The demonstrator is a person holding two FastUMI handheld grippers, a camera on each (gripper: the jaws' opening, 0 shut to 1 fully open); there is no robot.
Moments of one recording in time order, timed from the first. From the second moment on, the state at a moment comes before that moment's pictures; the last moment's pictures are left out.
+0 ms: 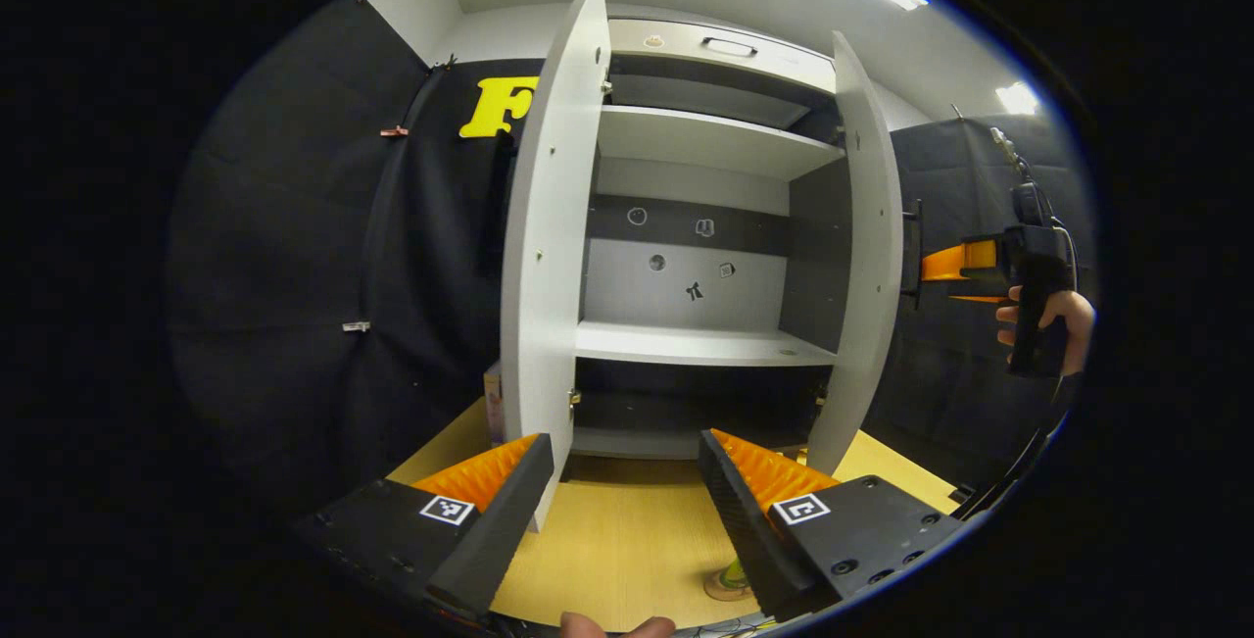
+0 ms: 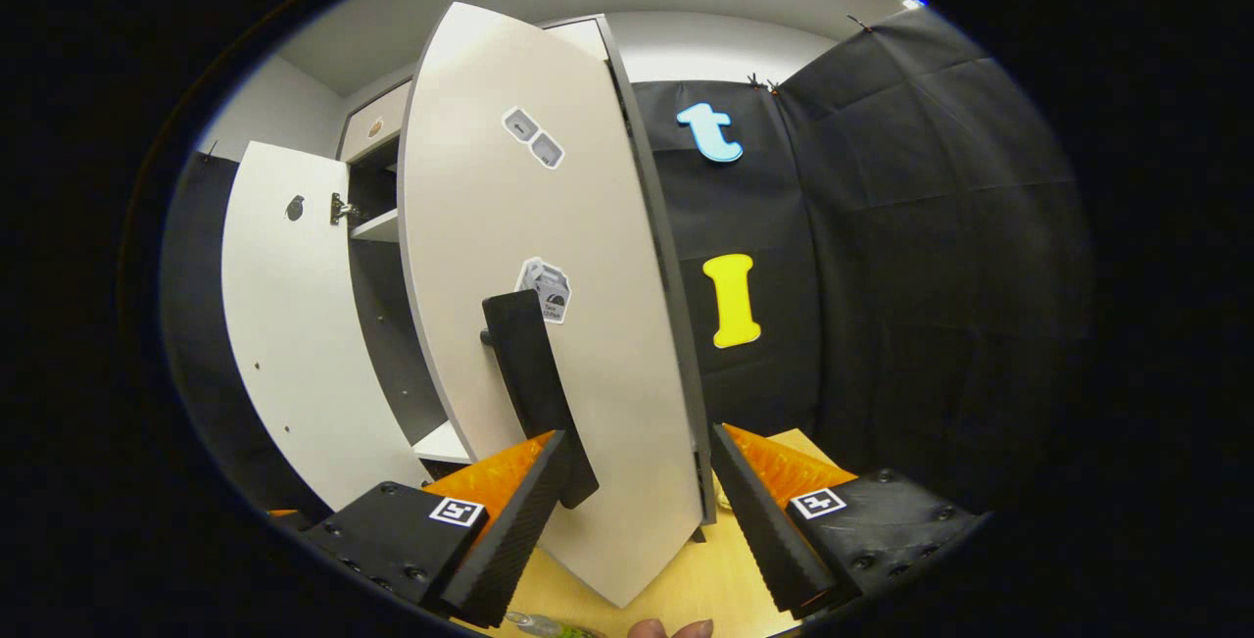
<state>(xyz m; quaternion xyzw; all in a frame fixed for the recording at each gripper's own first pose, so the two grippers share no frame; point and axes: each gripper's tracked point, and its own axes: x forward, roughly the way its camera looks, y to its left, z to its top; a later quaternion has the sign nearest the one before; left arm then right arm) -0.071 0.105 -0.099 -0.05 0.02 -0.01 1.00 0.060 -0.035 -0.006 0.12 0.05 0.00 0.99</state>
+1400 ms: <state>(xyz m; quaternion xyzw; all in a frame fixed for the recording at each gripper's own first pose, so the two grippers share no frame) 0.036 0.306 -0.002 -0.04 -0.01 0.12 0.99 0.037 -0.006 -0.009 0.06 0.05 0.01 1.00</state>
